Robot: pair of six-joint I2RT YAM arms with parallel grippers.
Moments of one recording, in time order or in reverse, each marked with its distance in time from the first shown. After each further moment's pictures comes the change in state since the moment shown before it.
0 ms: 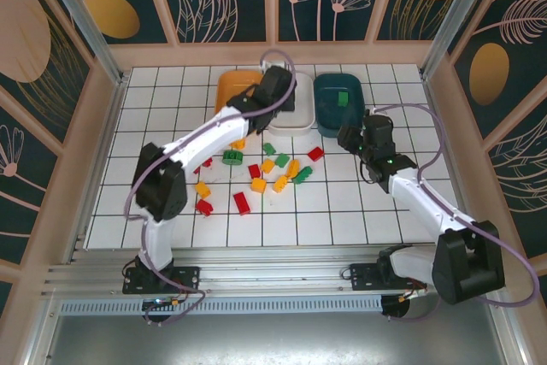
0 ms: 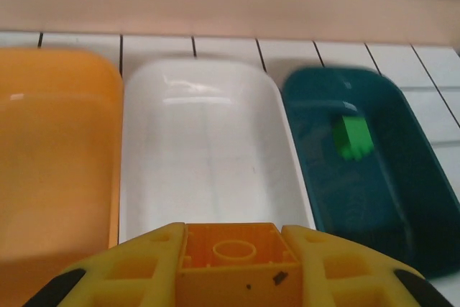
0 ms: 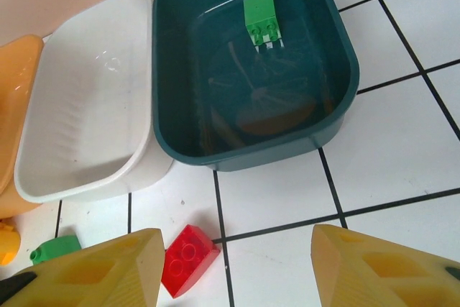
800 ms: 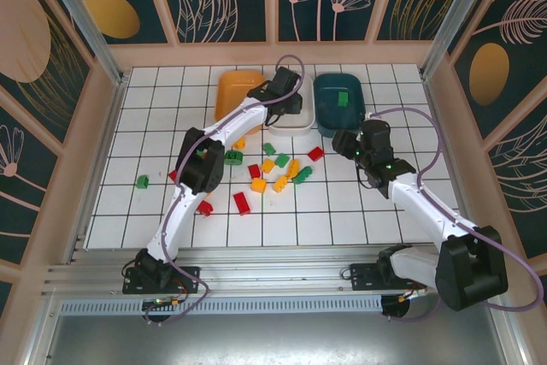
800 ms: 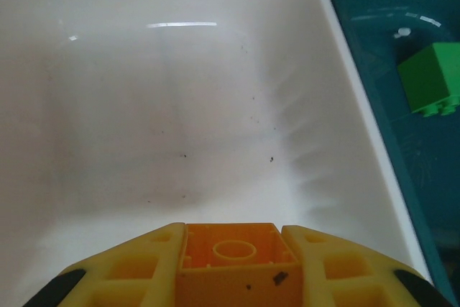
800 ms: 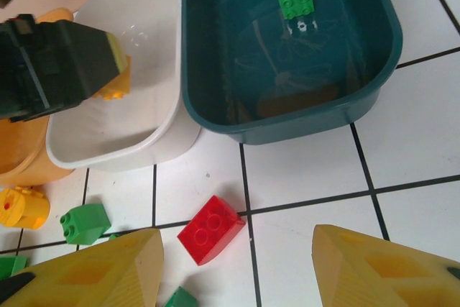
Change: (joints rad) left arm 0.077 0.478 0.420 -0.127 0.240 0.063; right arm 0.040 -0.027 -0.027 -0.007 -0.045 0.009
